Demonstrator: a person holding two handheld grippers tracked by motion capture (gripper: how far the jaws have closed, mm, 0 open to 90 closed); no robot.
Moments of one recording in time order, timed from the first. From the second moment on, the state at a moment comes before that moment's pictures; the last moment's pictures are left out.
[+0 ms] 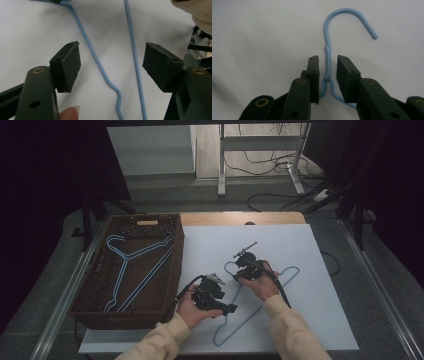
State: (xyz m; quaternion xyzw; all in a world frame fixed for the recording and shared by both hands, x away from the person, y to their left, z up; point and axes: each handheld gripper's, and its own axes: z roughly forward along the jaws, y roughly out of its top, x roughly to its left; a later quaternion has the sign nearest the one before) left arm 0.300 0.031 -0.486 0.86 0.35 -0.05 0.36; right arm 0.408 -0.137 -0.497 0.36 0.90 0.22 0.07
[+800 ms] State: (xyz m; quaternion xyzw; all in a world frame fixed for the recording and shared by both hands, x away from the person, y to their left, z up) left arm 0.309 0.017 -0.500 0.86 0.36 -0.05 0.34; right arm 0.397 -0.141 -0.480 0.36 0.90 0.23 0.12
